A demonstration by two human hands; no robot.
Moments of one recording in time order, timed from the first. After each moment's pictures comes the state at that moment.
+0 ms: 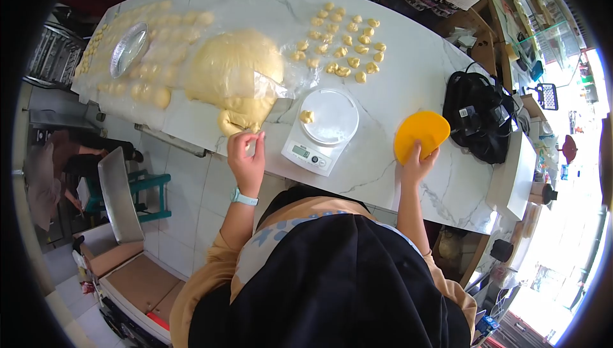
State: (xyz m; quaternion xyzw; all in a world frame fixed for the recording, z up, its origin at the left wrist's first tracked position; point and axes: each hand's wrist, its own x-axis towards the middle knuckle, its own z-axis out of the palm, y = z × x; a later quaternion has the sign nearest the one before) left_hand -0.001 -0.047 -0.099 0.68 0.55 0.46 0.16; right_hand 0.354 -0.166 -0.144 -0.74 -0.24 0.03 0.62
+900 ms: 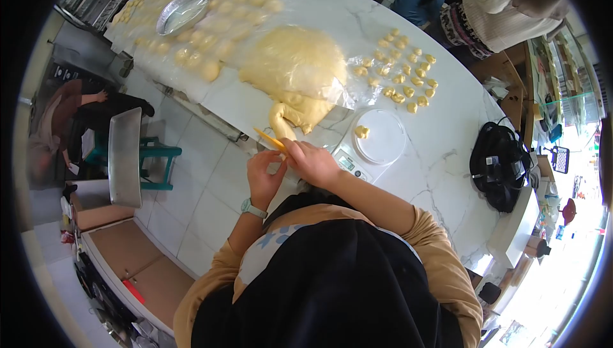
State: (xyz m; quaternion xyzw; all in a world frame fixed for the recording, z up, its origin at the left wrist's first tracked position) left_hand -0.079 -0.077 -0.132 0.69 0.57 0.42 0.15; right_hand 0.089 -0.044 -0.087 -0.42 -0.84 0.25 0.25
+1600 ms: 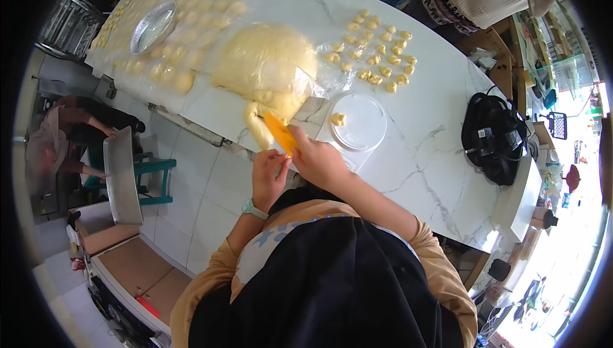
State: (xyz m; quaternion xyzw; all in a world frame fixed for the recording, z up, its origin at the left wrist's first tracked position) left_hand -0.039 -0.084 -0.137 0.74 0.50 0.40 0.20; right_hand 0.129 -0.069 -0.050 -0.57 -0.75 0.28 0.21
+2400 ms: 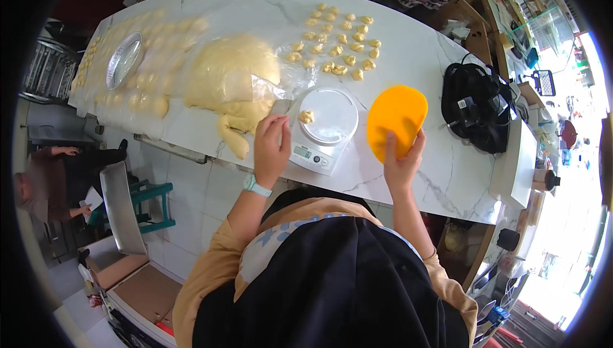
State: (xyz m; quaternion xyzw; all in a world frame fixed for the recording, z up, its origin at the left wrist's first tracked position) left_hand 0.043 -0.027 -0.089 0.77 0.43 0.42 0.22; right_hand 0.271 -0.145 -0.050 -0.74 -0.41 0.06 0.53
